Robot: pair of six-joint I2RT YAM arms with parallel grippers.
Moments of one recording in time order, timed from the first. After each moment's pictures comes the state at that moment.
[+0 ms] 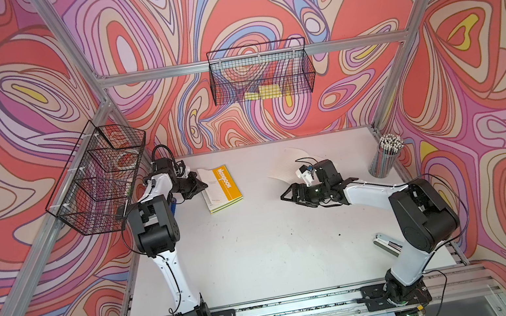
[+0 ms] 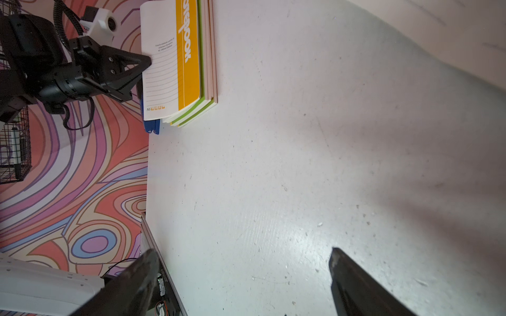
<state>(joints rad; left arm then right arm) 0.20 2.18 1.70 -0.75 0.69 -0.32 0.37 1.73 0.97 -0.03 -0.66 0.61</state>
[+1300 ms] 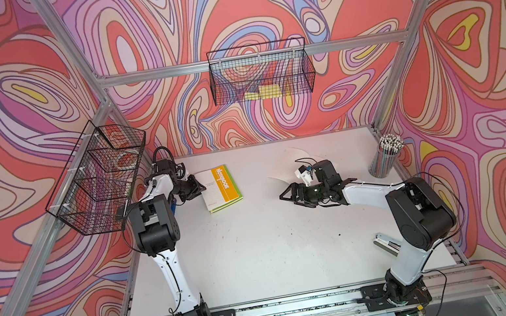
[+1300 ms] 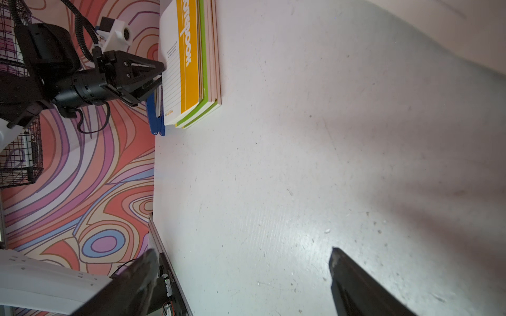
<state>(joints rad) 0.20 2.17 1.69 -0.74 0.56 -0.31 0.37 1.75 0.96 0.02 -0.68 0.65</state>
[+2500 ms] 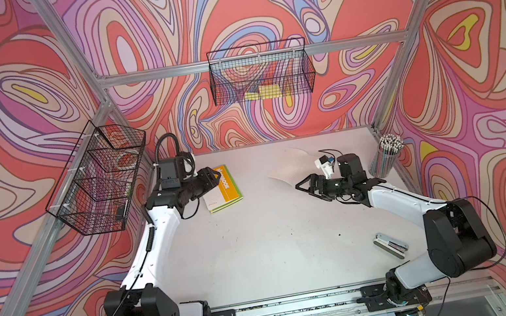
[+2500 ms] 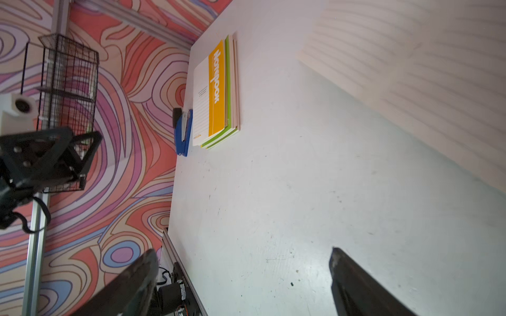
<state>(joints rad) -0.12 1.35 1.18 -0.49 0.41 -0.59 0.18 1.48 0.86 -0.06 -0.73 0.63</state>
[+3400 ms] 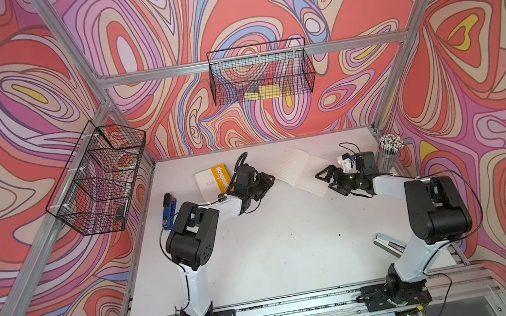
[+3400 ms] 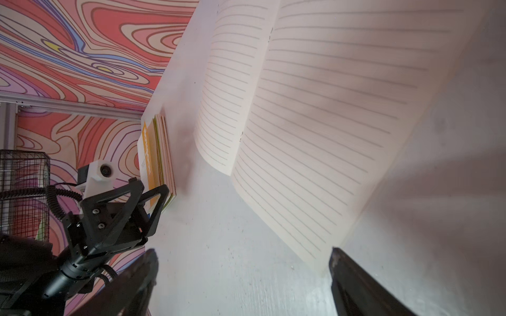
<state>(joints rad) -0.49 2.01 1.21 0.27 0.25 -1.12 -0.02 1.76 0.93 0.06 -0.70 0.63</state>
